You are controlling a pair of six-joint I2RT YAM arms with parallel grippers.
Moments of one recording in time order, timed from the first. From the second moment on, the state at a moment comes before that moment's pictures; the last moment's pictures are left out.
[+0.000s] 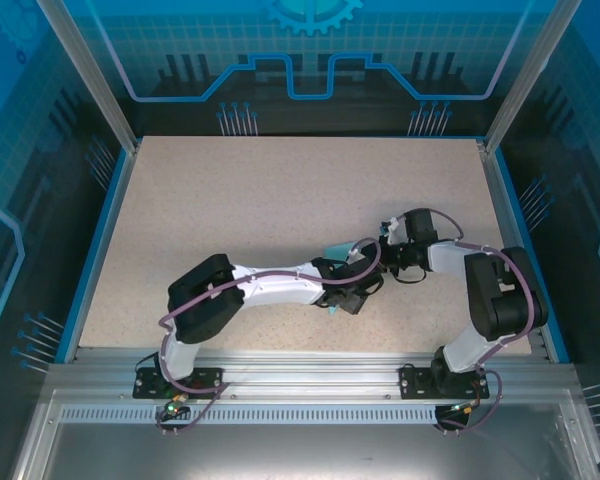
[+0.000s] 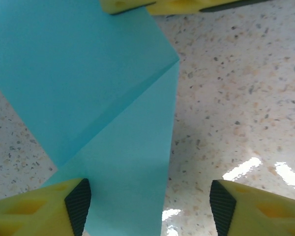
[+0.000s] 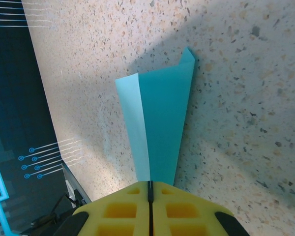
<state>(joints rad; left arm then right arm) -1.09 2.00 1.38 -0.59 -0.29 -0.53 0.15 1.63 0.70 -0.10 -0.81 0.65</state>
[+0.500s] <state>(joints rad) -1.10 2.07 1.44 -0.66 -0.33 -0.50 0.15 1.66 0.71 -0.12 -0.81 0.65</state>
